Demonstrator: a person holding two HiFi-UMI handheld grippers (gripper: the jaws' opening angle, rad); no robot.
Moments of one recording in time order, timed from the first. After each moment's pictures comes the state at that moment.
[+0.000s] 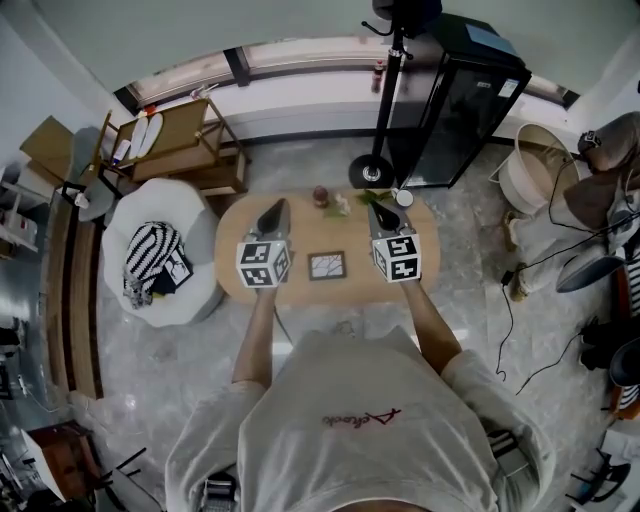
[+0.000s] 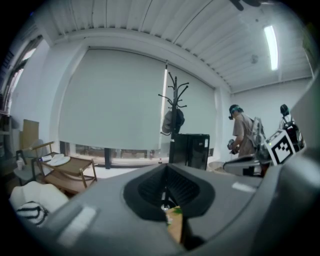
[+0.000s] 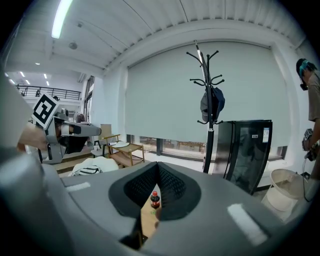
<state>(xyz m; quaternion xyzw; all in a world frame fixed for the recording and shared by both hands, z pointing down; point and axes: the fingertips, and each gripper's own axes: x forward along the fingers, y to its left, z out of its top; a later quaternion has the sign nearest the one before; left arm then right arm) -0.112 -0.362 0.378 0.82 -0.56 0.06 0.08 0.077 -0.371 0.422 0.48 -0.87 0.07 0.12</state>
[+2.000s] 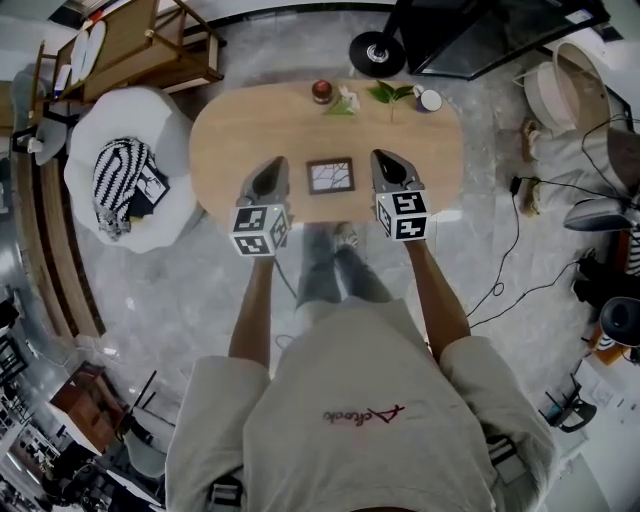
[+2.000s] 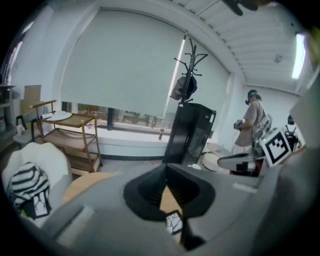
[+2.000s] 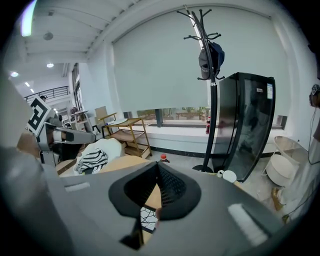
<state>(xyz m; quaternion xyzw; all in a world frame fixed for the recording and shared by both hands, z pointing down) -0.157 -0.386 0.583 0.80 -0.53 0.14 0.24 0.024 -0.399 0.611 0.47 -0.83 0.21 0.21</state>
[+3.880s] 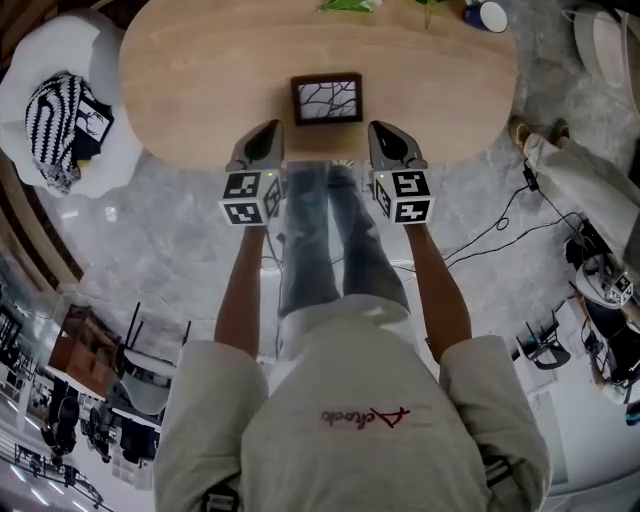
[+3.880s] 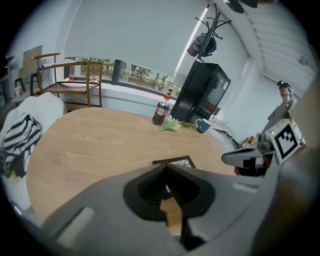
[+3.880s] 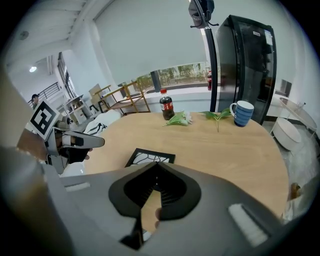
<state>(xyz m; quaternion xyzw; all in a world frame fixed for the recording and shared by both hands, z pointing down) -0.160 -0.336 0.886 0.75 -0.49 0.23 0.38 0.010 -0.336 0.888 0.43 -0.79 0.33 0.30</state>
